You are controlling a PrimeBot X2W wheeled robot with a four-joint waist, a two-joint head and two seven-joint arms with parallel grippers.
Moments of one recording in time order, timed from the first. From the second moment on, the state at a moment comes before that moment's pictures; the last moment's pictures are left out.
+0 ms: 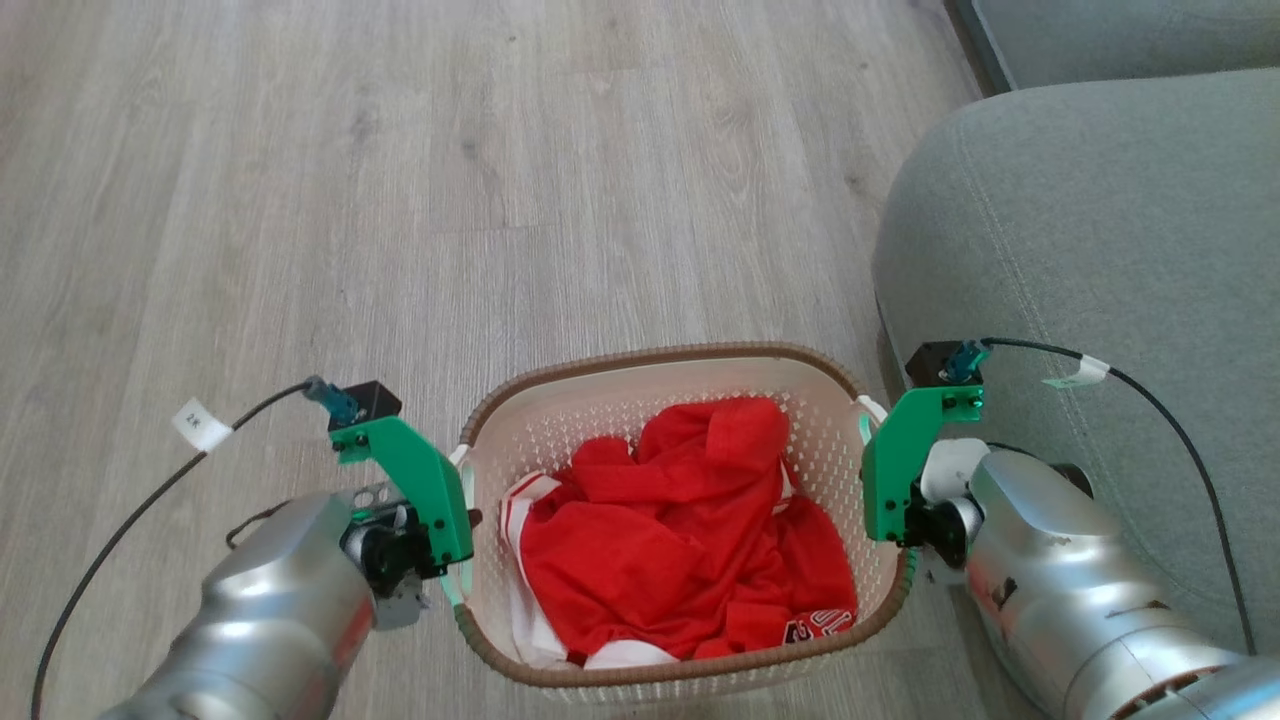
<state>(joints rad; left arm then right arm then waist) -0.73 0.12 -1.06 1.21 -1.38 -0.12 0.35 -0.76 -0.01 0.43 1.29 0.54 0.14 0.28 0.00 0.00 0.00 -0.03</state>
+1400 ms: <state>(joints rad) -0.72 0.11 -1.08 1.22 -1.39 -0.13 0.34 -0.75 -0.01 0.38 1.30 0.49 0.14 0.28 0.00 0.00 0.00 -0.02</state>
